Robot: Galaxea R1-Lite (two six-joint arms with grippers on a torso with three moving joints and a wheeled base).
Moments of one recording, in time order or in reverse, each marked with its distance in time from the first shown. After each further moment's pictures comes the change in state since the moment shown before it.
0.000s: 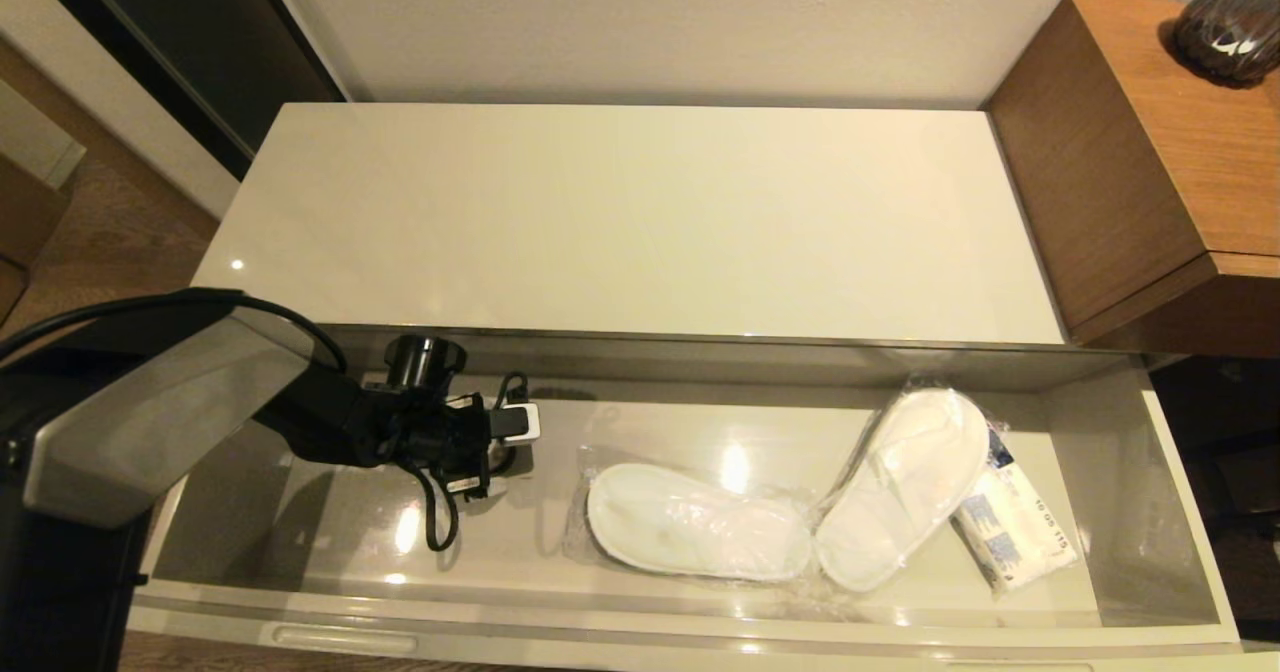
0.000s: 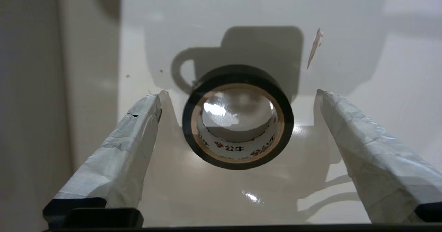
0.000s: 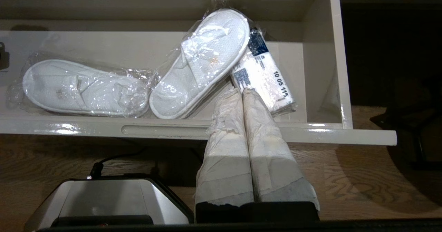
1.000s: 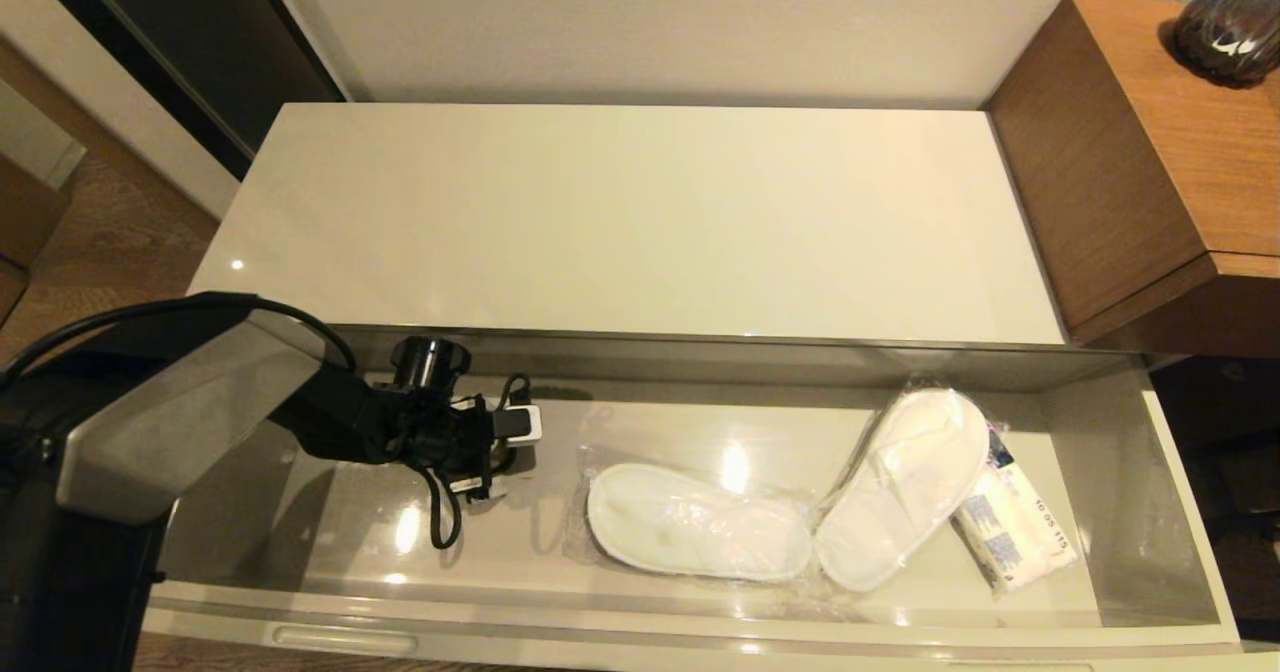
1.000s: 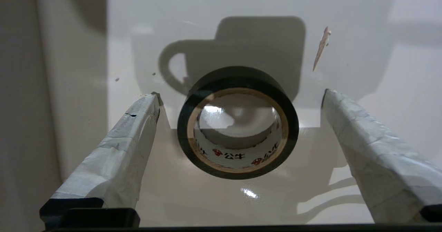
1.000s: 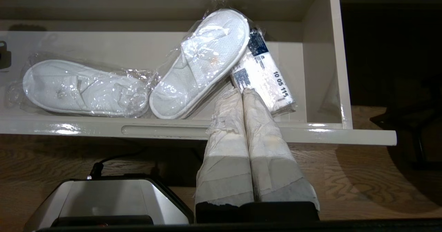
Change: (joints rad) left arm 0.002 0.038 -0.048 0.031 0.008 0.002; right arm 0.000 0.000 0.000 0.000 0.000 0.000
